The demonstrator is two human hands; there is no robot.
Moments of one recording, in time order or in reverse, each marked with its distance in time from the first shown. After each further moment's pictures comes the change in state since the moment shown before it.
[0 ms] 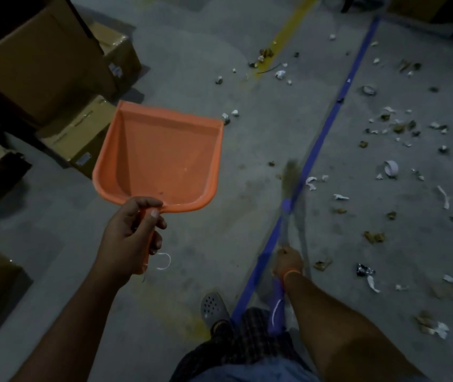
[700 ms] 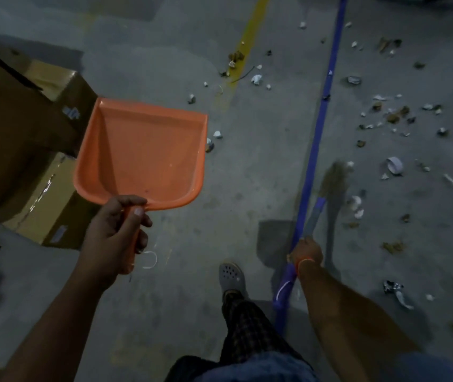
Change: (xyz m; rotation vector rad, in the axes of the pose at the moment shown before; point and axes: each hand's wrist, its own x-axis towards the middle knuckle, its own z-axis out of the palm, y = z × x) left_hand 0.341 0.053 -0.012 0.077 -0.160 0.013; right_hand 0.184 -0.205 -0.006 0.075 0.257 0.261
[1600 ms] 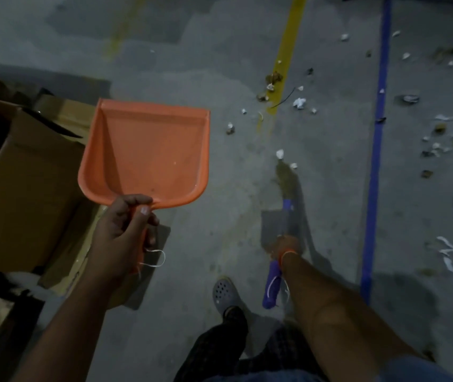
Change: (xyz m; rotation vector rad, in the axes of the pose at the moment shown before) left_hand 0.310 0.054 -0.190 0.011 0.012 -0.024; right_hand -0.011 -0.365 0.220 -0.327 -0.272 -0.217
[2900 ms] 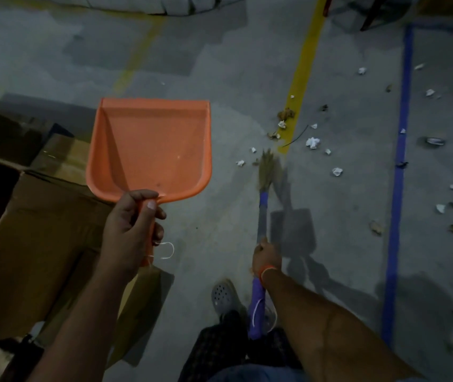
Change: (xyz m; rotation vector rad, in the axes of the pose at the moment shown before) left_hand 0.242 0.085 0.047 -0.035 0.076 0.060; right_hand 0.117 -0.191 -0.079 0.215 0.052 -0.111
